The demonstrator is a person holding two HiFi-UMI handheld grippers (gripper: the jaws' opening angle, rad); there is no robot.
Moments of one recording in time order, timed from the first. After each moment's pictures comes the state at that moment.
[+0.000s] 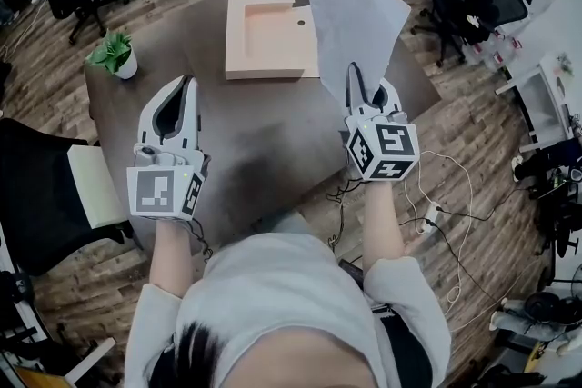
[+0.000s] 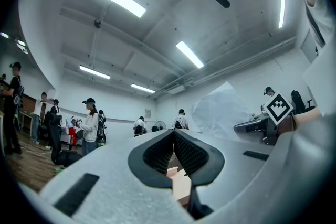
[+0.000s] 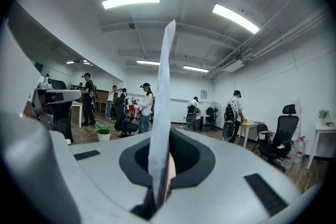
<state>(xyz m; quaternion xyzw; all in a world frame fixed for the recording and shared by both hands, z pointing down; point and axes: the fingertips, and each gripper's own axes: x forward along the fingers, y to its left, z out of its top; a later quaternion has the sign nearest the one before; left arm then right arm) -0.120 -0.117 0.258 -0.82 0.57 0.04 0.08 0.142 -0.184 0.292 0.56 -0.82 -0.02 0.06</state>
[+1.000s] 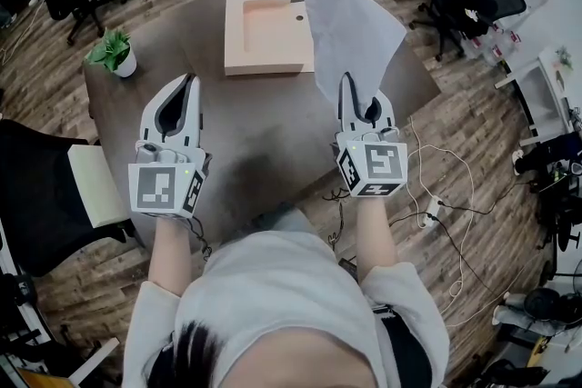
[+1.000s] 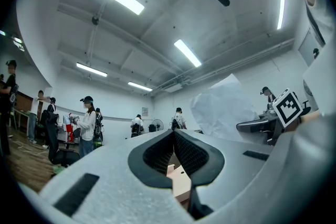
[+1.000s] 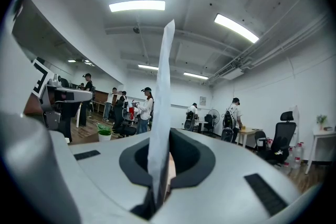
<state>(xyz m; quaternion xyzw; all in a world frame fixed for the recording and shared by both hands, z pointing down) -0.117 -0.115 0.264 -0.83 0.56 0.03 0.08 0.127 -0.148 0.293 0.57 -0.82 -0.06 0.04</state>
